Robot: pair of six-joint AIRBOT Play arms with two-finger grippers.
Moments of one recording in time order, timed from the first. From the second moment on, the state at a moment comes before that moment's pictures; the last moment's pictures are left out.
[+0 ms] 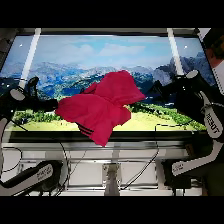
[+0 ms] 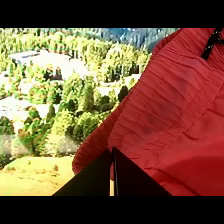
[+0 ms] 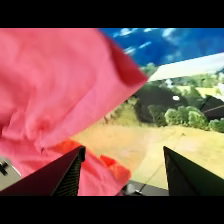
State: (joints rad) left arm 0.22 -1.20 0.86 1.19 -1.00 -1.28; right arm -0.16 -1.68 1.28 -0.86 1.30 1.68
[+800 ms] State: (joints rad) left arm 0.22 -1.20 0.86 1.11 -1.04 -1.28; right arm -0.04 -1.73 1.26 -0.85 1.07 1.87
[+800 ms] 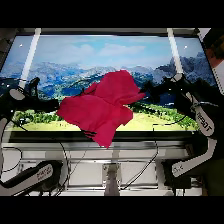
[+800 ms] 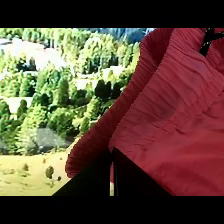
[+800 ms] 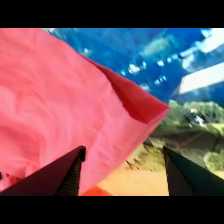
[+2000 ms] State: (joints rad) left arm 0.15 -1.36 1.22 0.72 -0.78 -1.24; right arm 0.05 -1.78 1.79 -0.80 0.74 1.90
